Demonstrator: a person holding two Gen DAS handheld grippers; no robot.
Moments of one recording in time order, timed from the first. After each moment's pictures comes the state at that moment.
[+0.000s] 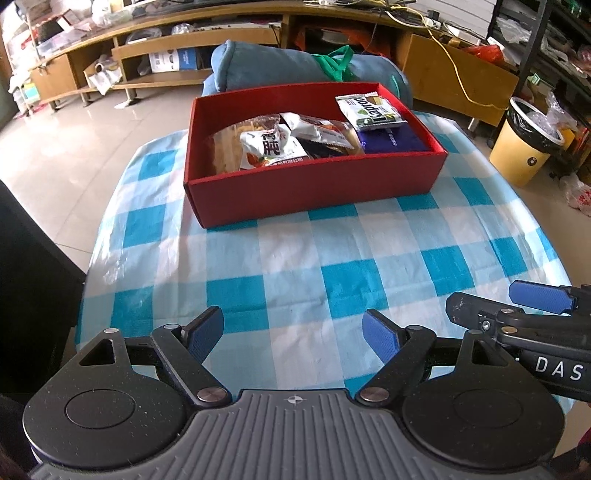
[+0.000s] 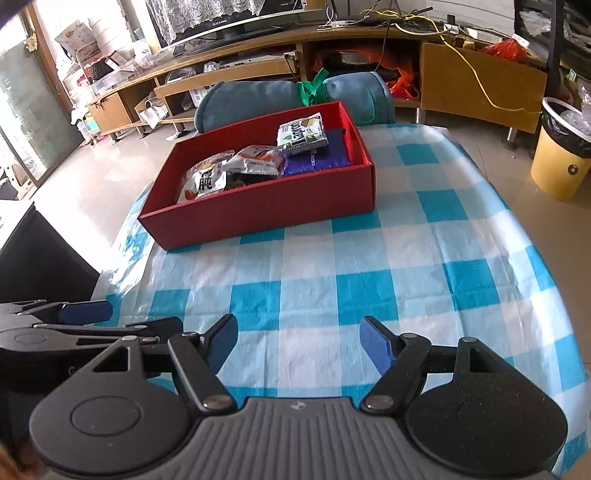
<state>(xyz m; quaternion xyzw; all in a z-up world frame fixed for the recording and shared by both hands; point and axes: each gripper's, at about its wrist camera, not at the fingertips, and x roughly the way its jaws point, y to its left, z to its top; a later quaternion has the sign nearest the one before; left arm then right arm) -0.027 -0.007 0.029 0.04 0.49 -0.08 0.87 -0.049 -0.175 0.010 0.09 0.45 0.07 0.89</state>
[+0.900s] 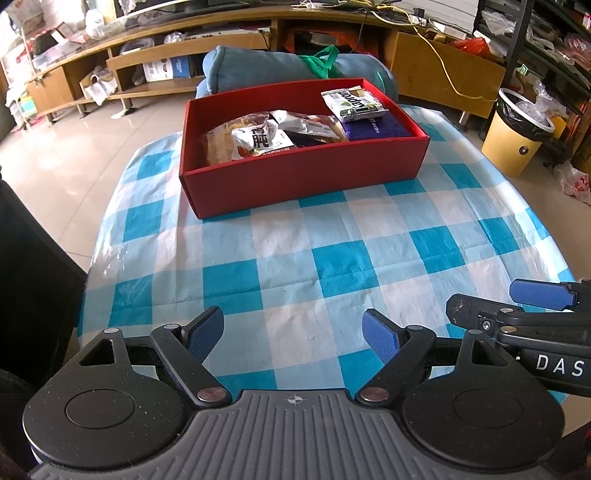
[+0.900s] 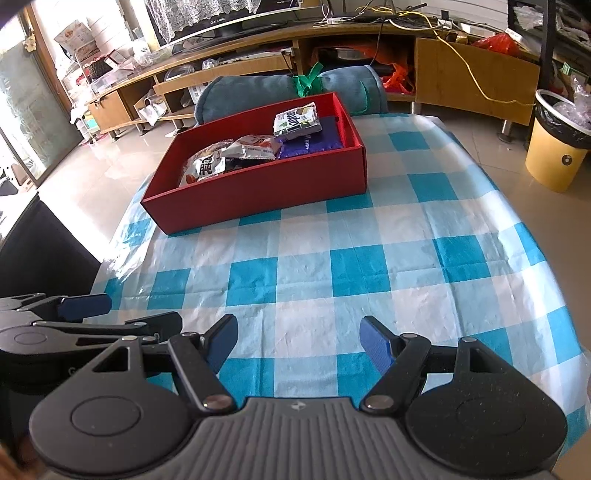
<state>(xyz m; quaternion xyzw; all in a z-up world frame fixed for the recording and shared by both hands) -0.049 -0.012 0.027 0.06 0.48 -0.09 0.87 -0.074 -0.178 0.005 0.09 0.45 0.07 0.89</state>
